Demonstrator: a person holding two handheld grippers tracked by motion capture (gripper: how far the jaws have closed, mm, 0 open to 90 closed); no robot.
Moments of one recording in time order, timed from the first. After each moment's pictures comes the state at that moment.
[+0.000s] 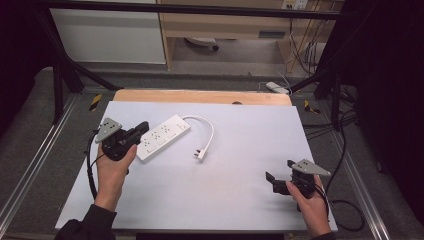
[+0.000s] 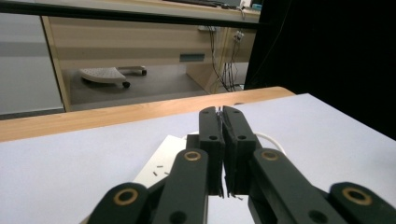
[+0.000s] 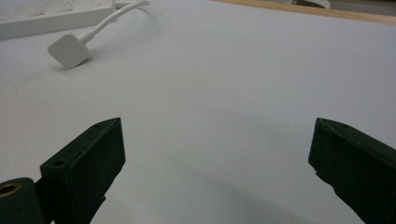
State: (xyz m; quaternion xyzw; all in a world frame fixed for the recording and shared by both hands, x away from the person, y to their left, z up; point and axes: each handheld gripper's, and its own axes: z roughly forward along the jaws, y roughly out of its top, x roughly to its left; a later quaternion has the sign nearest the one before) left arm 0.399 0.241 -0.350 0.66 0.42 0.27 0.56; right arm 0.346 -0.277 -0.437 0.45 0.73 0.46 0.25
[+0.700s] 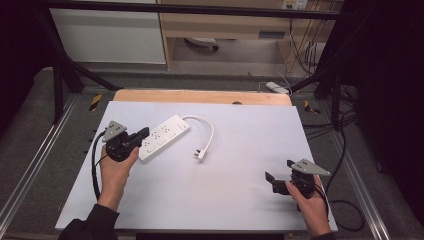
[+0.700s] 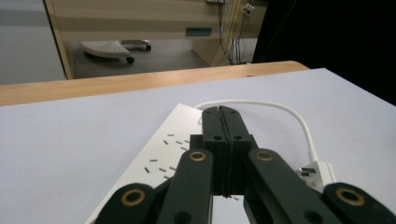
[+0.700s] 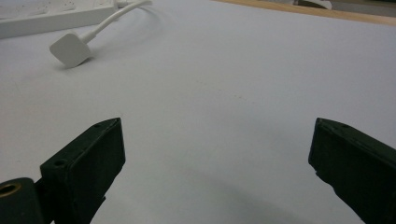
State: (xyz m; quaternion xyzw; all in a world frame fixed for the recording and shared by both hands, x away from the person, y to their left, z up) left arm 0.411 0.245 -0.375 0.68 0.45 0.25 0.53; right arm 0.347 -0.276 -0.437 0.45 0.73 0.45 0.25
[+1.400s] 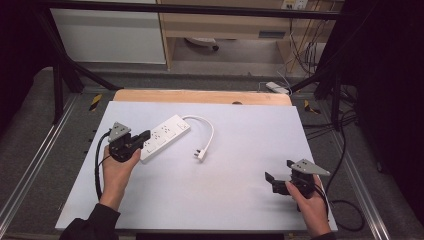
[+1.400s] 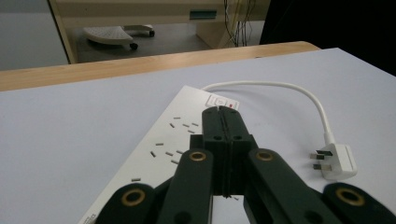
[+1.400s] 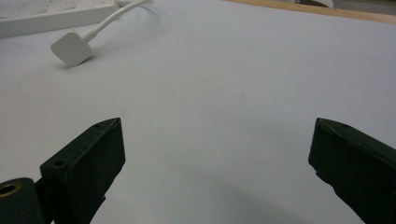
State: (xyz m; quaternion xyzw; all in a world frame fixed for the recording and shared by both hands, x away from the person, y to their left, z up) left arm 0.418 0.243 -0.386 0.70 0.45 0.25 0.50; right arm 0.347 -0.275 -0.437 0.45 0.73 0.45 0.24
